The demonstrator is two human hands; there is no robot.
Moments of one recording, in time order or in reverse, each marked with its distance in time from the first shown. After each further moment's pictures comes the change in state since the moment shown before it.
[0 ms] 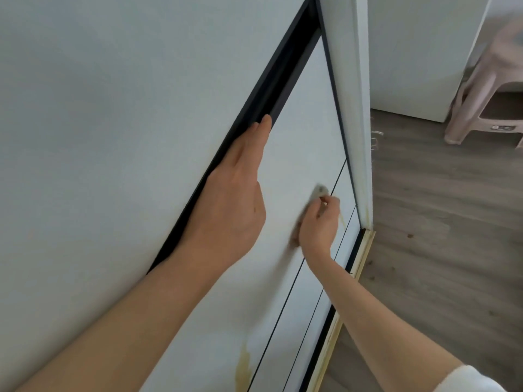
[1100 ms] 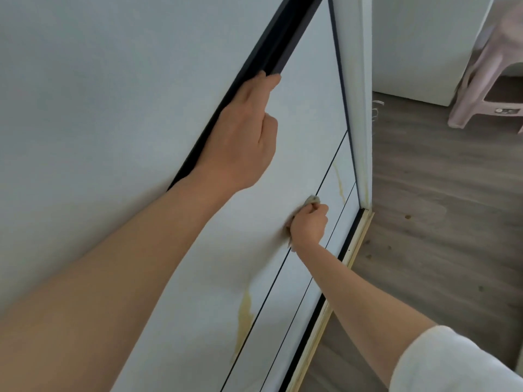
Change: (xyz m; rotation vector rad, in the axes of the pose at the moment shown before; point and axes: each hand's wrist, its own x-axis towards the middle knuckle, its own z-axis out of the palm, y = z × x) left_hand -0.006 0.001 -0.004 -0.067 -0.064 -0.016; right_hand -0.050 0.050 -0.003 -0.111 -0.067 0.292
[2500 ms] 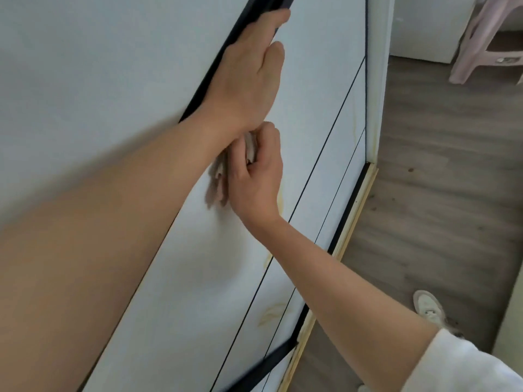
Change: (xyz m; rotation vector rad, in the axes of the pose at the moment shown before) left_hand -0.145 -0.029 -0.028 -0.190 0.026 -0.016; right_hand -0.271 0.020 0.010 0.355 -0.185 -0.889
